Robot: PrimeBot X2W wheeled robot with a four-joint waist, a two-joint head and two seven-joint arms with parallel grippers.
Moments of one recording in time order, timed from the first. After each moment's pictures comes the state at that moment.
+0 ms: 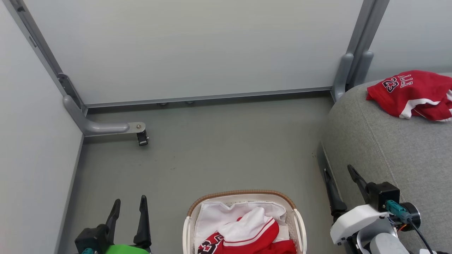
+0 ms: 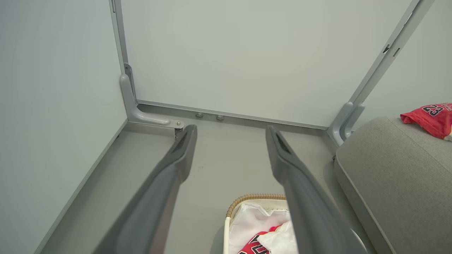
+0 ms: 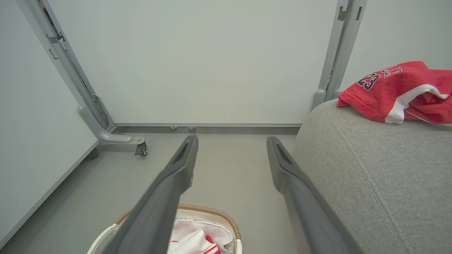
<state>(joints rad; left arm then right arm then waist) 0.05 0.05 -0.10 0.30 -0.31 -0.10 -0.26 -0.14 -0.05 0.07 0.39 0.17 0.13 -0.26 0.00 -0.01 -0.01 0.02</state>
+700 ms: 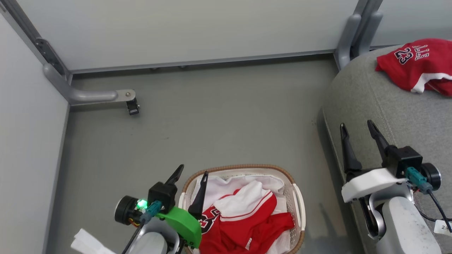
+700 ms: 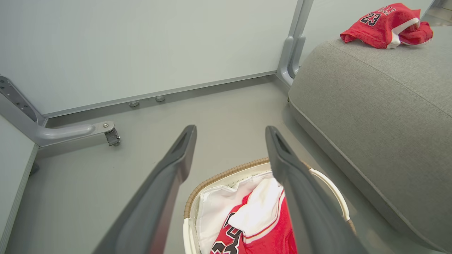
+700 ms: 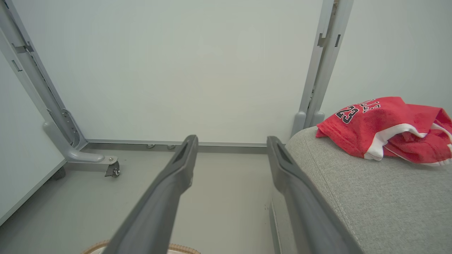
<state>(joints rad) -0.24 0.05 -0.40 0.54 -0.22 -0.13 -0.26 -0.24 -0.05 -0.02 0.30 0.09 0.13 -0.26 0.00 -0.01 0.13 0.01</state>
